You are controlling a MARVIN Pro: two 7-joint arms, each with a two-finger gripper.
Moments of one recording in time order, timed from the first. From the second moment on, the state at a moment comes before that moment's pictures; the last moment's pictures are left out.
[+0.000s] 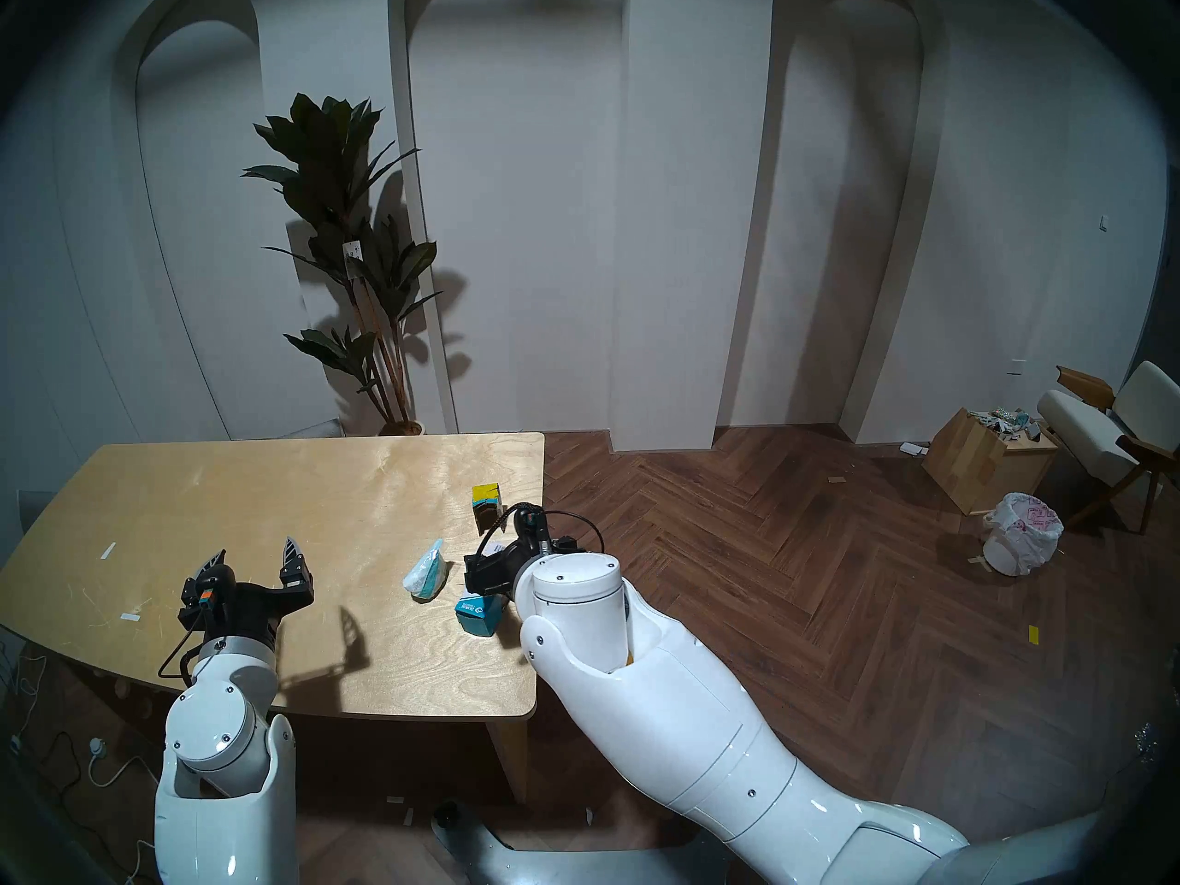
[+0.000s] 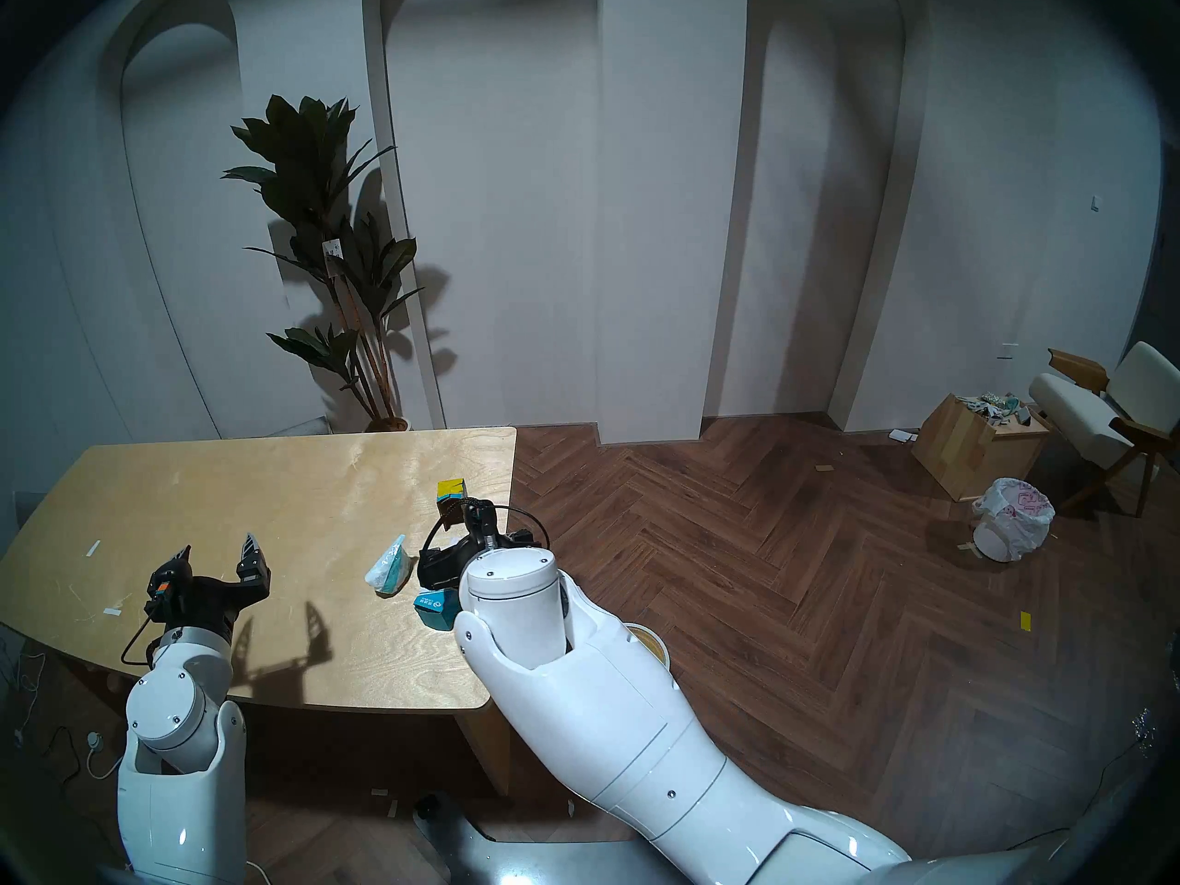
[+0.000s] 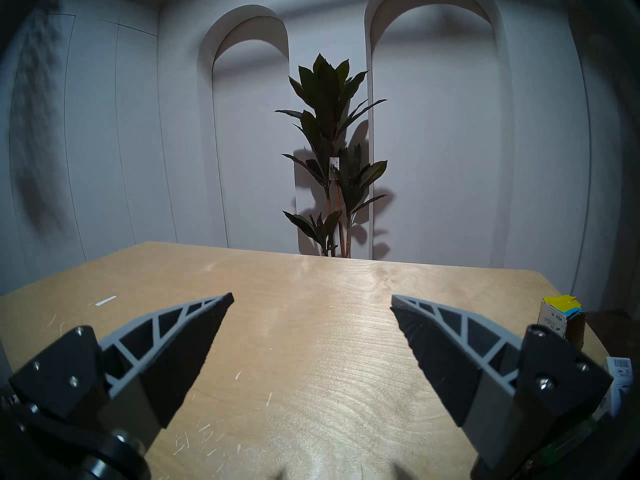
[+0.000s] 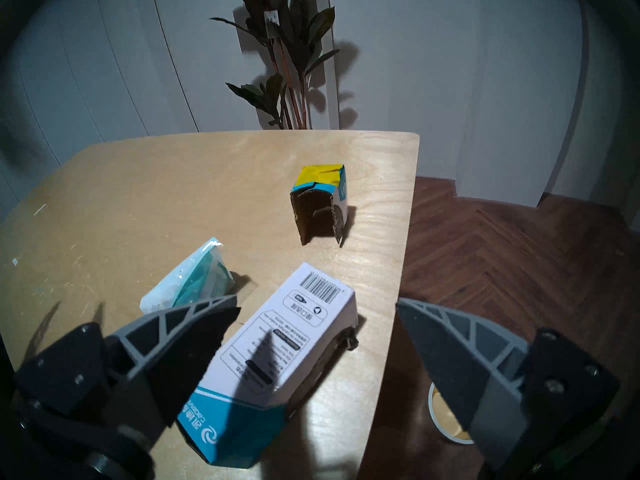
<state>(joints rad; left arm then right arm) 2.03 -1.48 -1.95 -1.98 -0.19 0.06 0.10 -1.28 -1.61 0.80 -1.51 0.59 0.66 -0.53</state>
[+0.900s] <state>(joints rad) 2.09 -1.49 -1.94 -2.02 -0.20 0.06 0.07 -1.12 -1.73 0.68 -1.28 1.09 0.49 -1.03</state>
